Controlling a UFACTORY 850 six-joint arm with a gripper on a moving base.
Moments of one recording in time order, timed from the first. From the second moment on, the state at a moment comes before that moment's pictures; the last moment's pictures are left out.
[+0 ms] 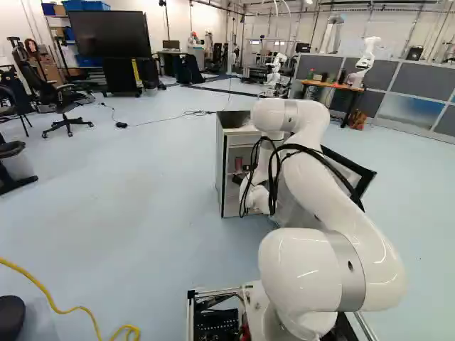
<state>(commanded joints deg) -9.4 -68.3 -58.3 -9.1 81.9 3.6</state>
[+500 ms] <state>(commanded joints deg) -9.0 -71.6 -64.9 -9.1 81.9 3.6</state>
